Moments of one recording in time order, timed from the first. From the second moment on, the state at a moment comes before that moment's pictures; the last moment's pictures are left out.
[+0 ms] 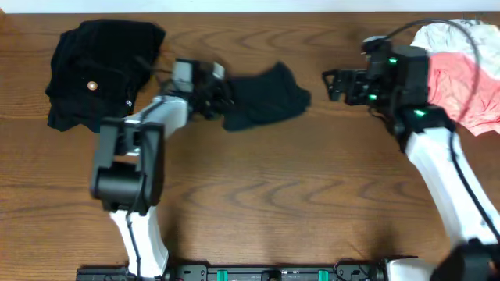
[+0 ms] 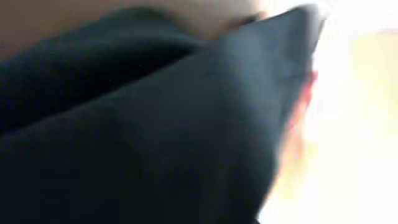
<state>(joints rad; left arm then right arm) -0.11 2.05 1.23 -0.08 0.77 -0.63 0.08 1.45 1.11 -0.30 -0.34 0.20</state>
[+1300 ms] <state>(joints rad) 0.39 2.02 1.50 0.56 0.56 -1.11 0.11 1.41 1.11 -0.49 -0.34 0.19</state>
